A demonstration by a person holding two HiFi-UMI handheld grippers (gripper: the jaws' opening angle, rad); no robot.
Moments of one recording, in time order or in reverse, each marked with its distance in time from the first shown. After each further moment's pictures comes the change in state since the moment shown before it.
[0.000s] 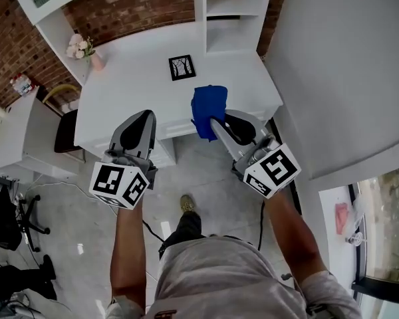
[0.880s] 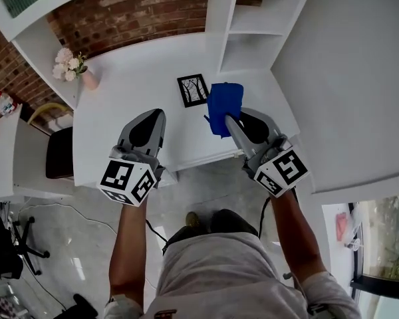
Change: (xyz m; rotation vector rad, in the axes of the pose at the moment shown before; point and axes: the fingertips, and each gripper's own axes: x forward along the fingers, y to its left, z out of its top) left arm 0.118 0.175 -0.030 -0.085 0.035 -0.097; right arm 0.173 -0.096 -0.034 -0.027 0.082 -0.118
